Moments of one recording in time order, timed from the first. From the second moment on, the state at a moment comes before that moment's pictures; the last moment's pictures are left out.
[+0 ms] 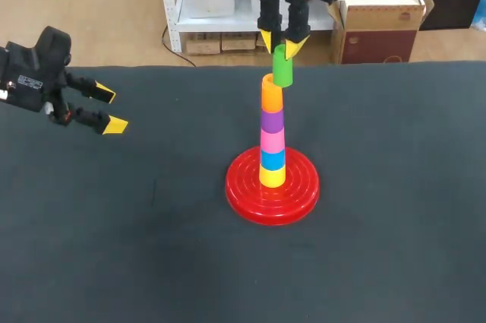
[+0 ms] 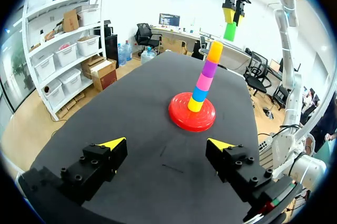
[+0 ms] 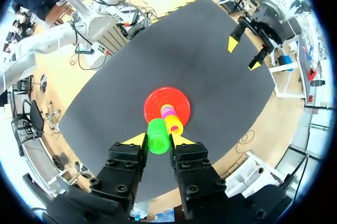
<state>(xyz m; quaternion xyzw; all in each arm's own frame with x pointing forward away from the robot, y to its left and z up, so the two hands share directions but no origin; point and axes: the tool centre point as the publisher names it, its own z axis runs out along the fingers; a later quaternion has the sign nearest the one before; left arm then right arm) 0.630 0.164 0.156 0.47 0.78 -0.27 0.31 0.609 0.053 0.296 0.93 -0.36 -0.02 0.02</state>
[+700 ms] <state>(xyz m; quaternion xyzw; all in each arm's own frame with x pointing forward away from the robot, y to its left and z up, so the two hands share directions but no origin) 0.630 0.164 0.156 0.47 0.78 -0.27 0.31 0.616 0.059 0.290 0.93 -0.36 -0.01 0.02</state>
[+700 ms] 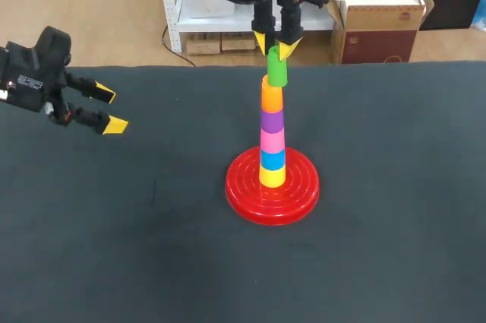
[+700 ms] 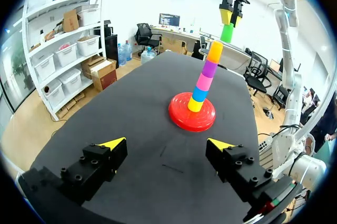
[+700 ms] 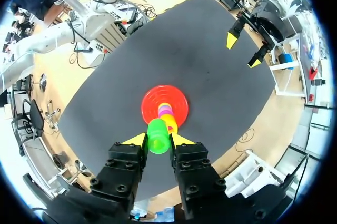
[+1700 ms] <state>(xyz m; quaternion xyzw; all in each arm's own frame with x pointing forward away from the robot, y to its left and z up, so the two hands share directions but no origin) 0.630 0.164 0.156 0.47 0.78 -0.27 0.31 0.625 0.060 0.280 0.92 -0.38 0.00 0.02</state>
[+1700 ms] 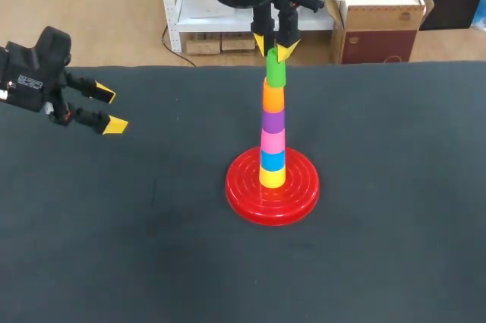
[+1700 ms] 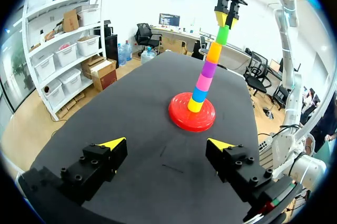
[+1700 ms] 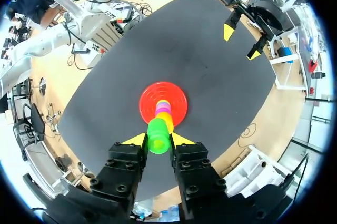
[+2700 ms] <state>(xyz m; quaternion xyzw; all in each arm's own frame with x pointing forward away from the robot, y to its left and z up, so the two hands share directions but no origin) 0.630 0.164 0.156 0.47 0.78 -0.27 0.31 0.626 0.062 0.268 0.92 -0.39 0.00 0.03</state>
